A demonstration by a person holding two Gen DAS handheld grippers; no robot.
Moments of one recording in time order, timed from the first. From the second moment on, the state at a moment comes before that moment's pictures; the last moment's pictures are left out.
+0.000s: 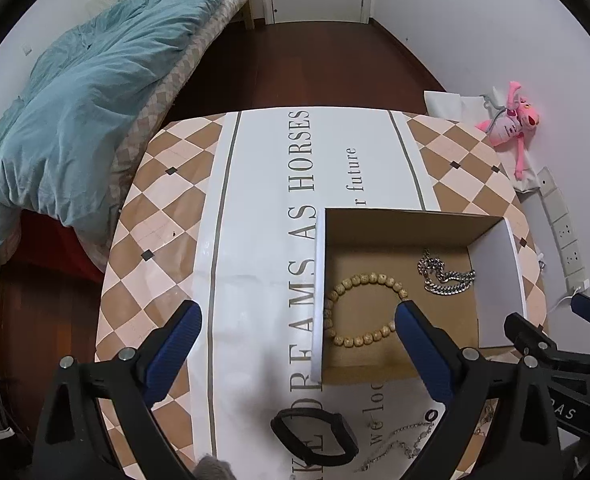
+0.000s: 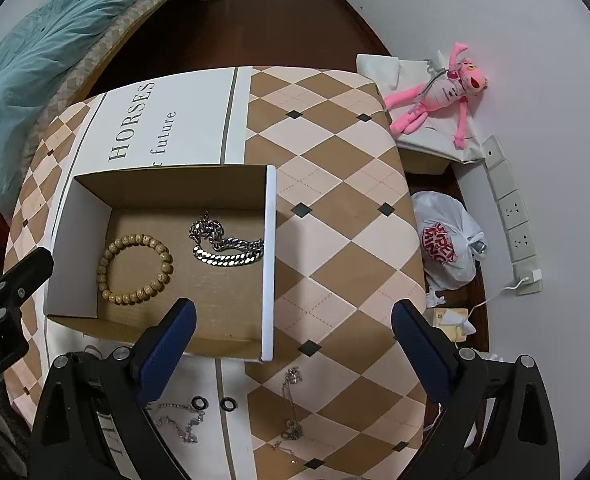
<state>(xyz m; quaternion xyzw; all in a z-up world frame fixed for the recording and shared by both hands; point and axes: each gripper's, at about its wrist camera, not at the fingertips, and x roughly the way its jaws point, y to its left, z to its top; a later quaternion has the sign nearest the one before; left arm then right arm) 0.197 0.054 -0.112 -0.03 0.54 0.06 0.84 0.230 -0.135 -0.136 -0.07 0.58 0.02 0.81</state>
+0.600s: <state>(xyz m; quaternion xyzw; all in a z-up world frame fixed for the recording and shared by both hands) 0.135 0.042 -0.036 -0.02 0.47 0.06 0.88 0.161 -0.151 -0.043 -0.05 0.49 0.01 0.87</state>
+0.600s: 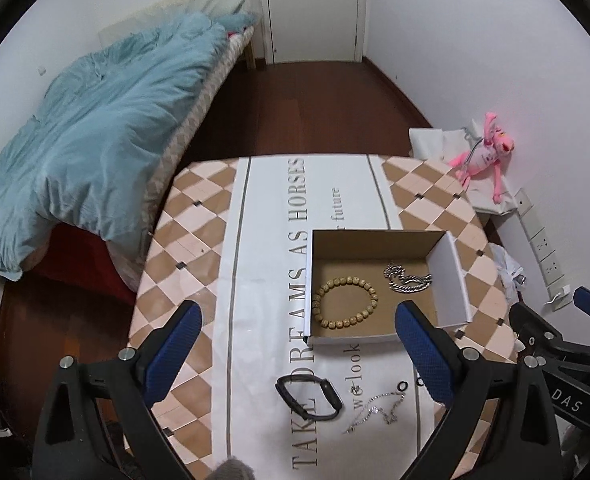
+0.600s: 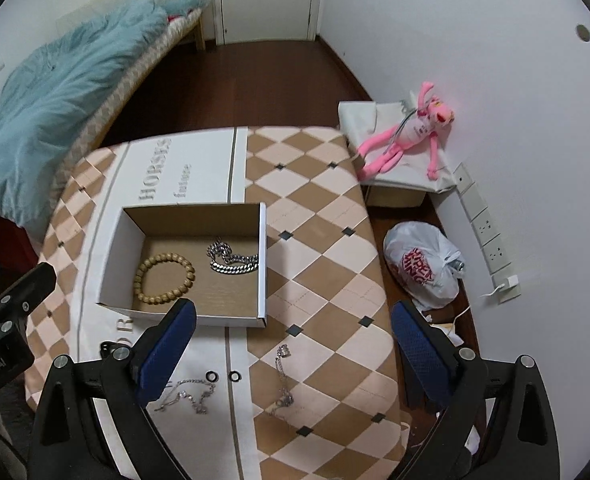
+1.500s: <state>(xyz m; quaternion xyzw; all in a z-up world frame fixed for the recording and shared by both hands) 0.080 0.075 -0.134 -0.05 0.55 0.10 0.83 0.100 -0.172 -0.139 0.04 0.57 0.02 0.82</state>
